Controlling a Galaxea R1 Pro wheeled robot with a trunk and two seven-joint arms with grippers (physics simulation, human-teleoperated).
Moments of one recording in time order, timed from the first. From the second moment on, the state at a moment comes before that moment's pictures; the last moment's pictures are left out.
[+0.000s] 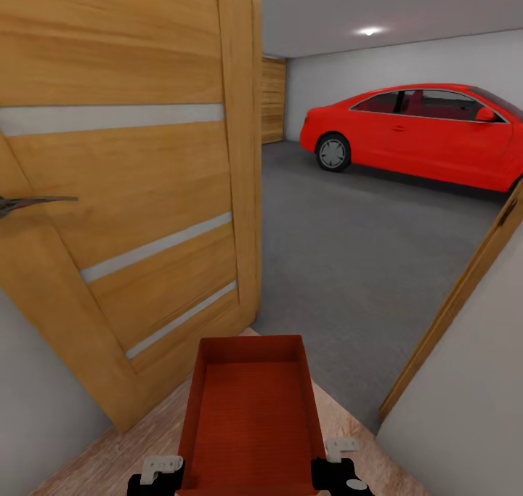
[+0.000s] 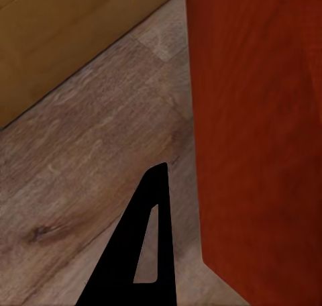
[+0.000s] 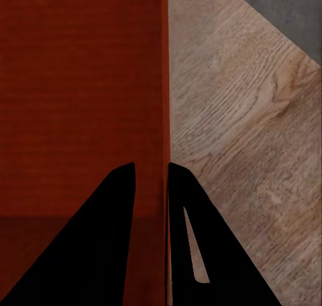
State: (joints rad) left arm -0.33 0.02 0.03 -0.26 0.00 -0.39 -0.02; right arm -0.48 0.11 0.02 -0.16 0.01 -0.11 -0.05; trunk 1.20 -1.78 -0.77
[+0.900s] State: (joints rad) left arm -0.33 0.02 0.03 -0.26 0.00 -0.39 -0.02; right arm -0.48 0.11 0.02 -0.16 0.01 -0.11 -0.05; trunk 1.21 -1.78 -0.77
